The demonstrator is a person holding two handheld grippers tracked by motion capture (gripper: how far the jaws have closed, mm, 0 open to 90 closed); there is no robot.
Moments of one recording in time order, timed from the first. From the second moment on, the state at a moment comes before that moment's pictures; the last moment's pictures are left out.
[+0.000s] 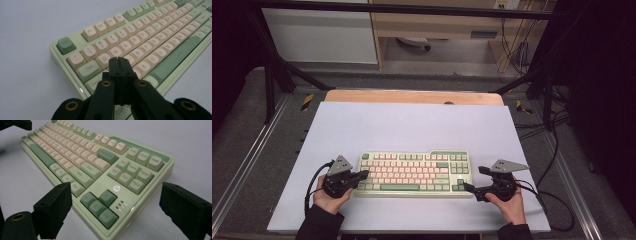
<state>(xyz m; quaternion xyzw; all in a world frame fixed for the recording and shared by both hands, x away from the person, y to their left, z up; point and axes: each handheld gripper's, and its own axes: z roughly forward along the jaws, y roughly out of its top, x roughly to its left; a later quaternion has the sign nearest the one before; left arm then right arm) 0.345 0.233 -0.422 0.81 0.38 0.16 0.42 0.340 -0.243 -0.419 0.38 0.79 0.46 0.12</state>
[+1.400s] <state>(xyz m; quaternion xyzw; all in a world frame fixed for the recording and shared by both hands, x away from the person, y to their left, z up) 0.347 0.238 -0.422 0.80 0.39 0.16 0.43 0.355 -0.147 -0.410 0.35 0.82 0.46 0.07</state>
